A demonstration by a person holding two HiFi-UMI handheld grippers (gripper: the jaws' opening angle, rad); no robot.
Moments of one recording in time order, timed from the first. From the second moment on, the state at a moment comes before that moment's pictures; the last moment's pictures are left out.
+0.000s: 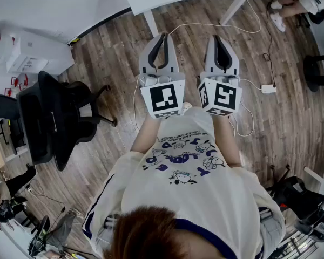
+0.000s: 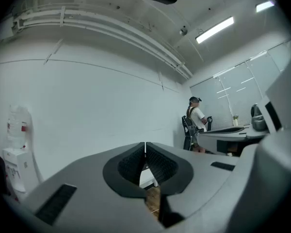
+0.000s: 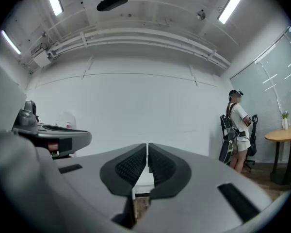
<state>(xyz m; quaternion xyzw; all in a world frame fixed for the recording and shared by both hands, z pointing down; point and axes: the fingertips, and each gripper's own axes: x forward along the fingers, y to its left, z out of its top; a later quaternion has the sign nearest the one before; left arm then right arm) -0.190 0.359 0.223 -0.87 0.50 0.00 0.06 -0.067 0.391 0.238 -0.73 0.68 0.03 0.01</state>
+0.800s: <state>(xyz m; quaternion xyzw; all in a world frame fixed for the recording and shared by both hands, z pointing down) -0.161 0.351 0.237 -0.85 0.52 -0.01 0.06 -0.048 0.373 0.260 -0.70 0.72 0.01 0.00</state>
